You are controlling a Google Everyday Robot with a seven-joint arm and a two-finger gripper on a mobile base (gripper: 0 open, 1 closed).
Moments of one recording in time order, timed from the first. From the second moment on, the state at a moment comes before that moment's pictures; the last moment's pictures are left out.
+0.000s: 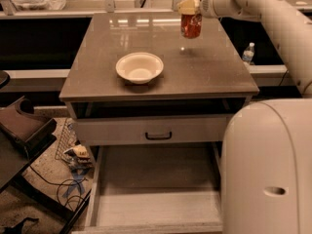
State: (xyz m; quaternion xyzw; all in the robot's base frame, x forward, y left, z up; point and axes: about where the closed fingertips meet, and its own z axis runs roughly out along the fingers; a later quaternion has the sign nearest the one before) arm 0.872 -0.132 0.960 -0.20 0.80 0.17 0.54
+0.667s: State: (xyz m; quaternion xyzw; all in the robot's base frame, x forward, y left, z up) arm 0.898 -0.146 0.926 -0.16 0.81 0.16 0.54
